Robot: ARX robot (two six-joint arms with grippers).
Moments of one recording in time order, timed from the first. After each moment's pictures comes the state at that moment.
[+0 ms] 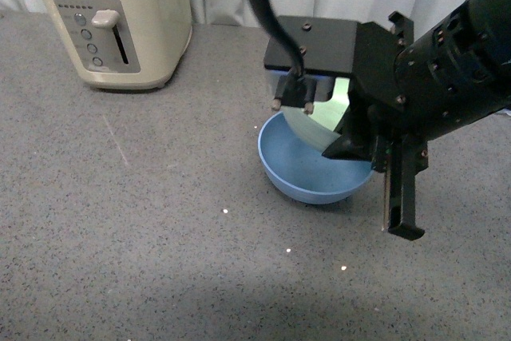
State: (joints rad) left arm 0.00 0.00 0.02 0.00 0.00 0.00; right arm 0.43 1.82 1.01 -0.26 -0.24 -0.97
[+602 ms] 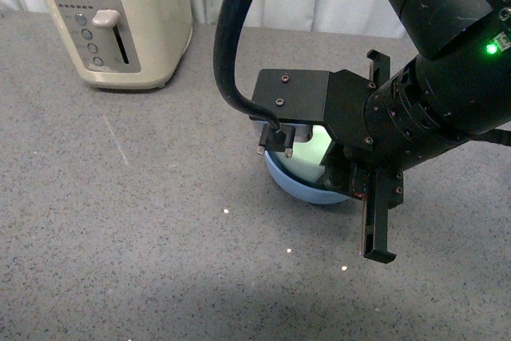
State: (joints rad) left arm 0.00 0.00 0.02 0.00 0.00 0.00; right arm 0.45 1.89 1.01 -0.21 -0.20 -0.94
